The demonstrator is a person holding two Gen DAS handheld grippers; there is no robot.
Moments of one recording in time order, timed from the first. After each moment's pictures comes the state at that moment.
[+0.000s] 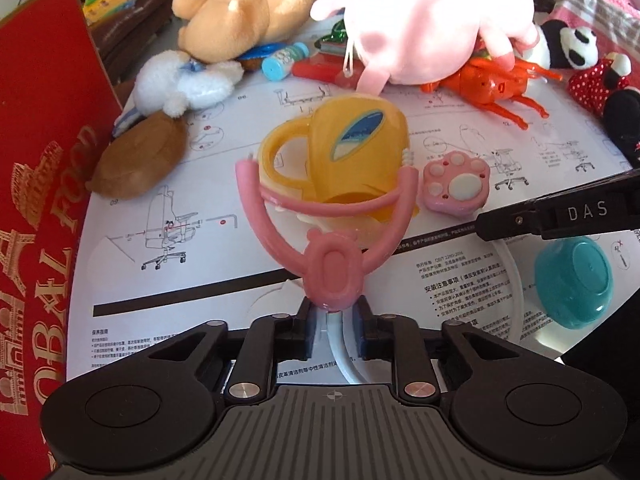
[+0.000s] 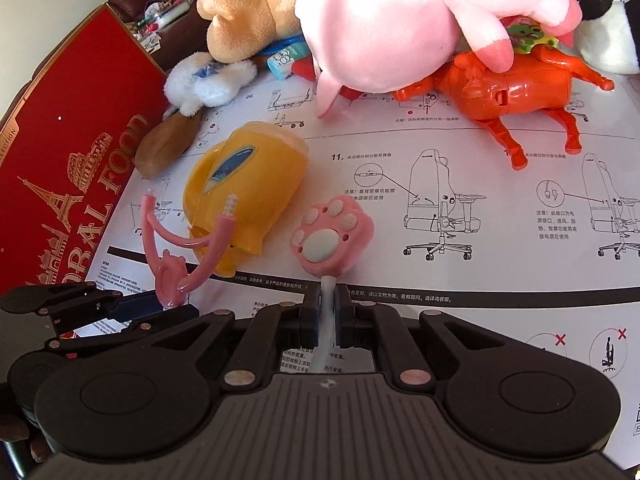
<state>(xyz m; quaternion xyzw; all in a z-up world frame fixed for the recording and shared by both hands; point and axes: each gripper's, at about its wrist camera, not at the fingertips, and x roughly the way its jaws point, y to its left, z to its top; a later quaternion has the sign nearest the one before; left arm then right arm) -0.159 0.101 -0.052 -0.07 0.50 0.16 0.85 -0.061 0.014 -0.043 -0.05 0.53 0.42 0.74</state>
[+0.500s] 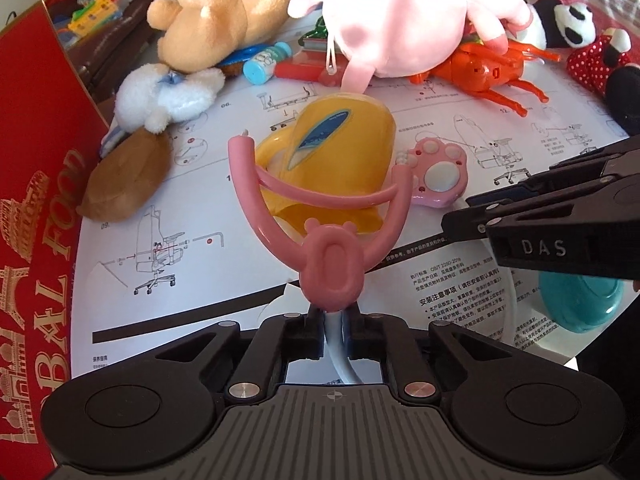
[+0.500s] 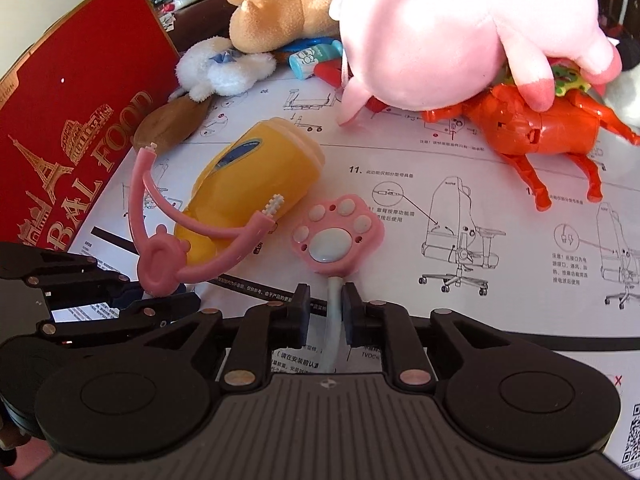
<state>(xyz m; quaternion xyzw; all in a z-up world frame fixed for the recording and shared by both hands) -0.144 0.094 -0.054 -0.05 0.51 0.16 0.84 -0.074 0.037 -0.046 -0.12 0.48 0.43 0.76</state>
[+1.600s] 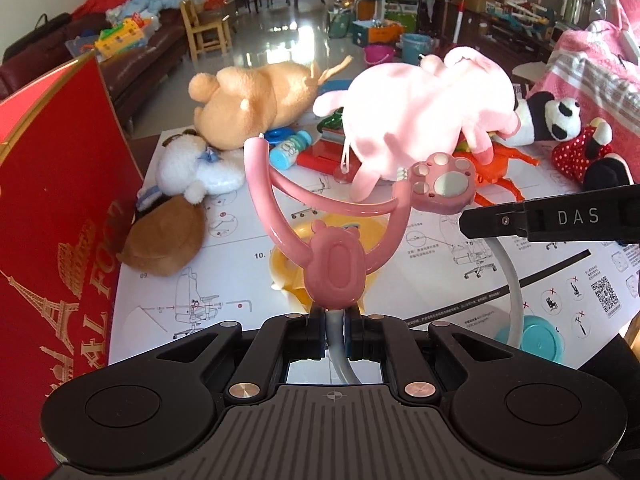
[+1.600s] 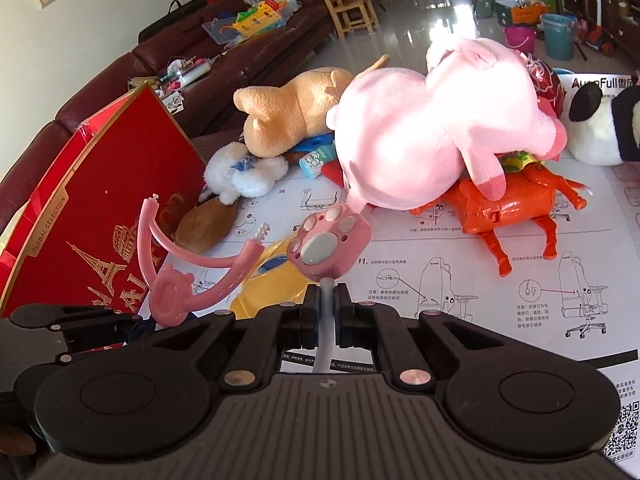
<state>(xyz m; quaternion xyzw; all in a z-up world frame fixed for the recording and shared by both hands) -0.156 0.096 0.021 -0.07 0.43 0.17 0.88 -0.057 0.009 0.030 -0.01 0.44 0.44 0.78</state>
